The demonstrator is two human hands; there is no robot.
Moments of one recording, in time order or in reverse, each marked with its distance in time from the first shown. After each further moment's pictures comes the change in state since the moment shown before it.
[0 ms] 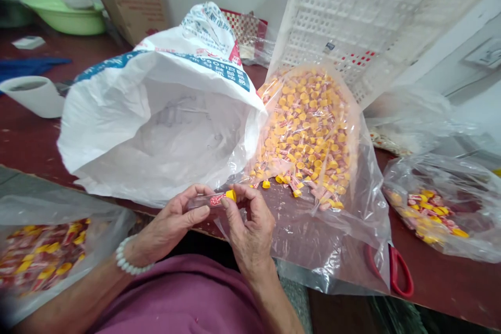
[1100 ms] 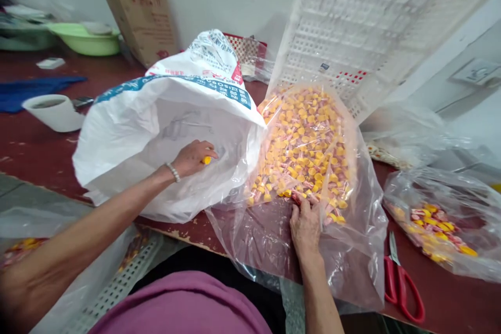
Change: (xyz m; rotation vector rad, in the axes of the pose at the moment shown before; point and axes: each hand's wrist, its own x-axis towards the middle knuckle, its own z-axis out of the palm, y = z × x) left_hand 0.129 0.082 -0.089 1.973 0.191 0.448; right_hand 0.046 0.136 -0.112 -1.009 0.148 -0.200
